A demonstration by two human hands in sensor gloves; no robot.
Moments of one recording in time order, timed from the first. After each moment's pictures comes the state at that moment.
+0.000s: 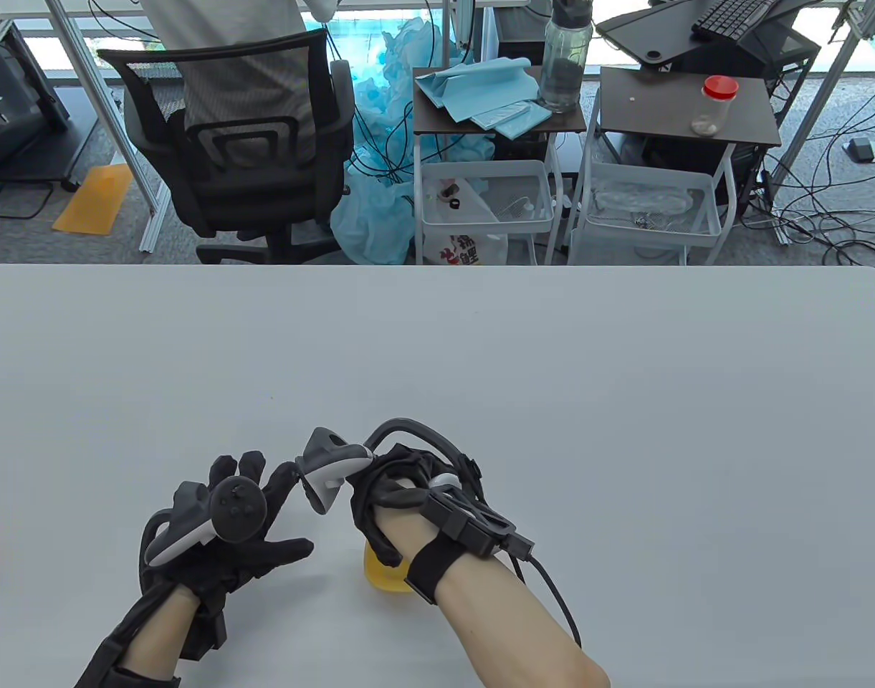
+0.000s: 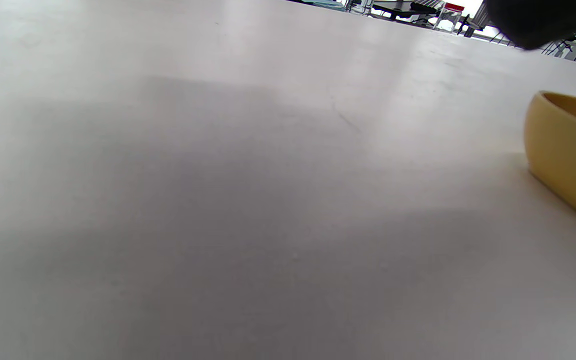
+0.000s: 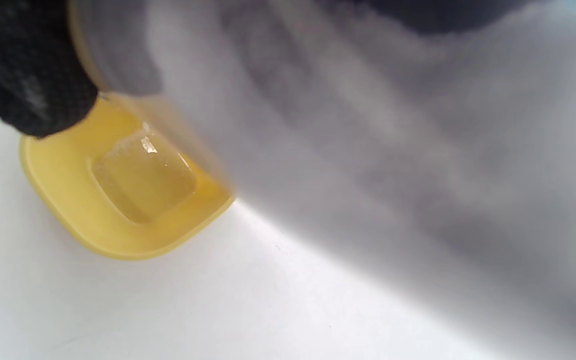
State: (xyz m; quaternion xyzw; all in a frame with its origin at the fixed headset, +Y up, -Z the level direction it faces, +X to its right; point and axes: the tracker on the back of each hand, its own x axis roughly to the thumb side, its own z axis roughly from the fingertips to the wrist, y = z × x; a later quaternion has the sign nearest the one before) left_hand -0.284 -0.726 -0.276 -0.22 -0.09 0.06 0.97; right_hand -0.106 -0.679 -0.320 -0.22 -0.37 -0.84 0.32
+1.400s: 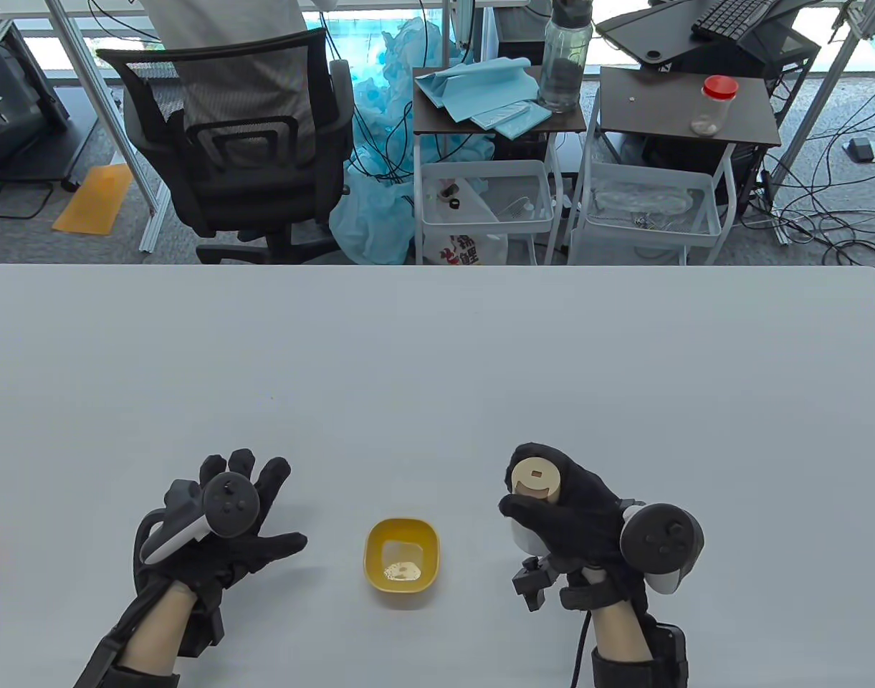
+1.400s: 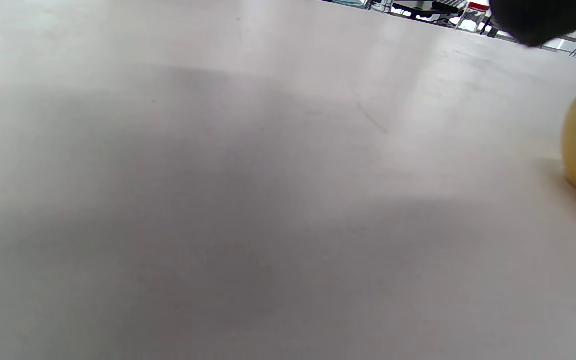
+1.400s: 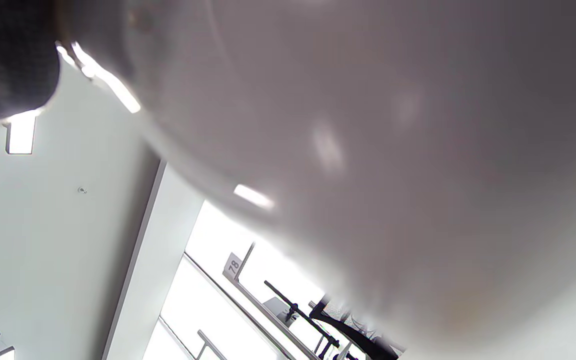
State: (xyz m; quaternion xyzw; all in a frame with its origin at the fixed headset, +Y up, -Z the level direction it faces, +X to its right) left_hand -0.293 -0.729 -0.280 -0.22 -0.06 0.07 0.97; right_hand 0.151 -0.666 -0.253 -0.18 0.20 -0.81 -0.53
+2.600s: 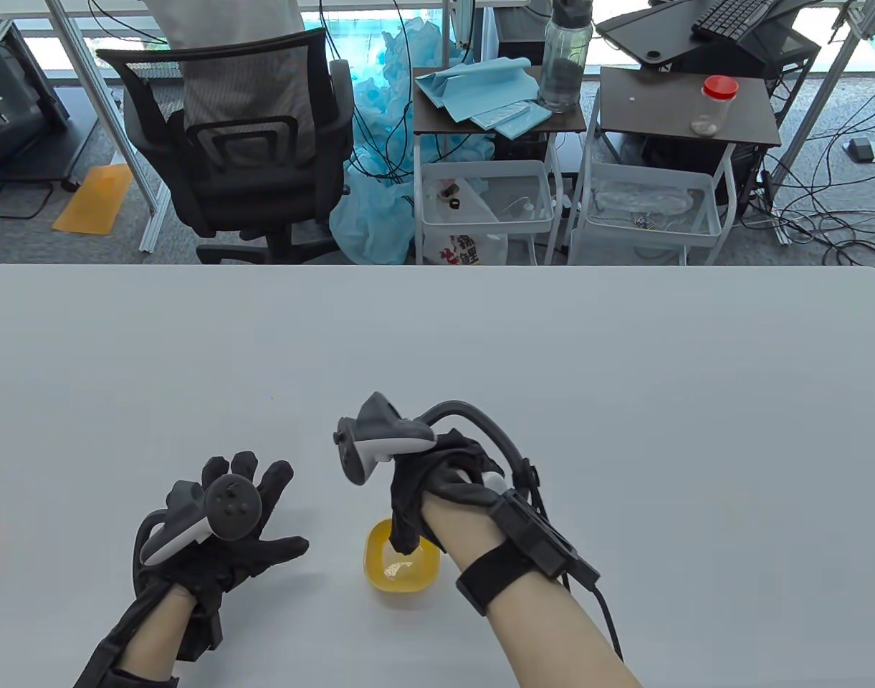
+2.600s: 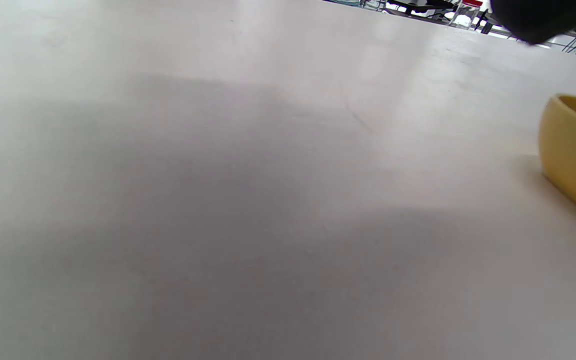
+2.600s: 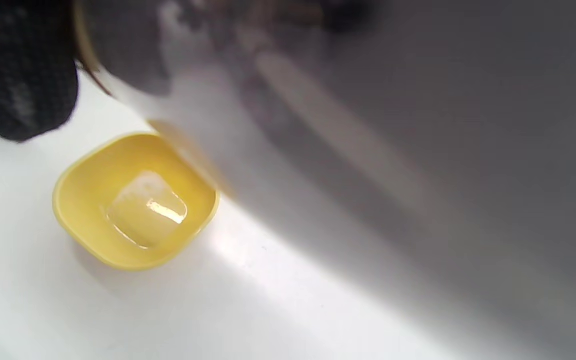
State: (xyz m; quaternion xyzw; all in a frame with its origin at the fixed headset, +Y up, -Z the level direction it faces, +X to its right) left_hand -0.292 -0.728 -0.277 -0.23 -0.07 0.06 0.97; right_hand -0.072 -0.629 -0.311 -0.19 -0.35 -0.88 0.26
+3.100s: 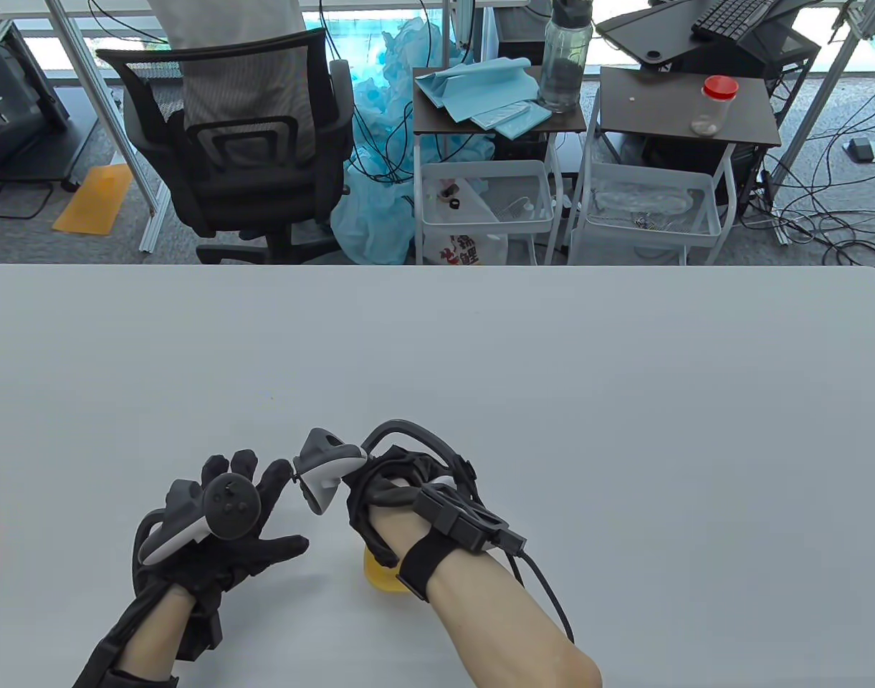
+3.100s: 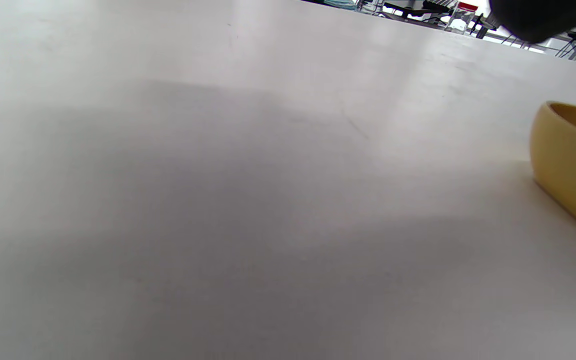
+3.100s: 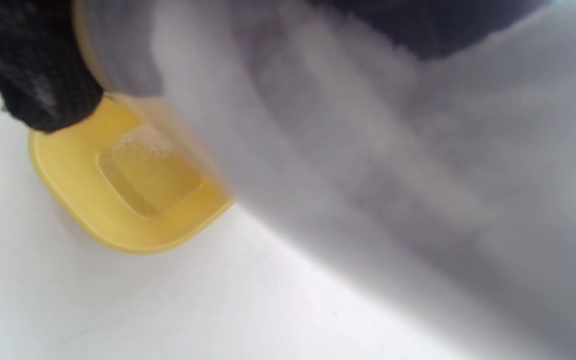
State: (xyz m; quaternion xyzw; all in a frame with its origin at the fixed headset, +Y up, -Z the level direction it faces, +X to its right) left_hand -0.293 -0.727 -0.278 -0.22 -0.07 0.07 0.97; right_hand -0.109 -0.682 -0.319 -0.22 -0.39 -0.84 0.33
